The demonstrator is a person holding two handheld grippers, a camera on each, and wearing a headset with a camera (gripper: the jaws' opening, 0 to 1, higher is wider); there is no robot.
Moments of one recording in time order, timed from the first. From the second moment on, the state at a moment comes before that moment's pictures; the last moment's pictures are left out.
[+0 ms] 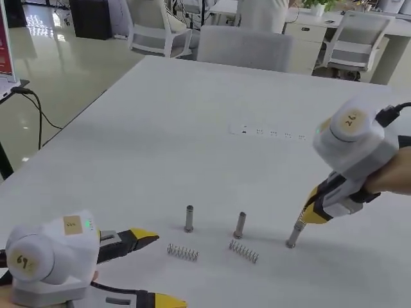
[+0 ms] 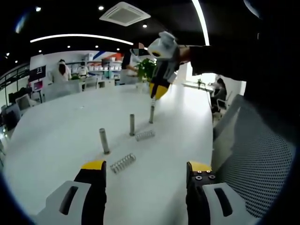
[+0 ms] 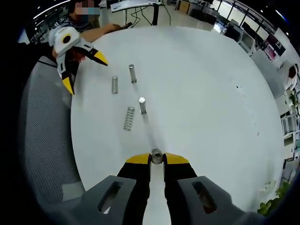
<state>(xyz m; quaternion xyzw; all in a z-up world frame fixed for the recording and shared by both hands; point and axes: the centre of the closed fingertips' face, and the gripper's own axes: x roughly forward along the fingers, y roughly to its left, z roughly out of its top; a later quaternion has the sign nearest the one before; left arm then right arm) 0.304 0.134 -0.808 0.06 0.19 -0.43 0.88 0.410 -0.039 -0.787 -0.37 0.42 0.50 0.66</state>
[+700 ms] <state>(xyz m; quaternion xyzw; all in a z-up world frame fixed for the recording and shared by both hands) 0.304 0.133 -0.808 0.07 0.19 -0.43 0.88 0.411 -0.042 -0.819 -0.38 0.44 0.49 0.65</state>
